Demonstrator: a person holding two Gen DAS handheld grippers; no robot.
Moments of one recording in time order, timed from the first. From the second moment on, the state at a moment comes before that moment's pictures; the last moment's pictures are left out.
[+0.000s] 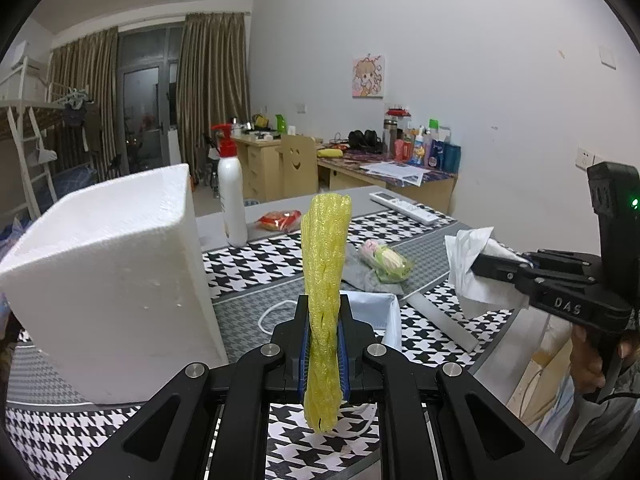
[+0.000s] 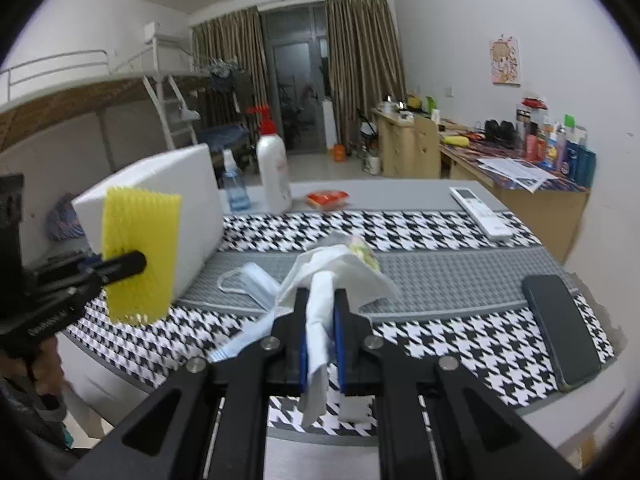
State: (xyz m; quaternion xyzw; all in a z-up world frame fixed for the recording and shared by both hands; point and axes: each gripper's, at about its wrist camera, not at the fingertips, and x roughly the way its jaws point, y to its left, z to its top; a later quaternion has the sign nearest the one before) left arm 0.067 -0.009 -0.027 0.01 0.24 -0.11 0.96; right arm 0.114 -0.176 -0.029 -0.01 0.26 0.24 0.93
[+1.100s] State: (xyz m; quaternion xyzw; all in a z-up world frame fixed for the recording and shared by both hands) left arm 0.074 0.021 0.025 0.01 0.19 -0.08 0.98; right arm 0.134 -0.152 0.018 0.01 0.21 0.29 0.94
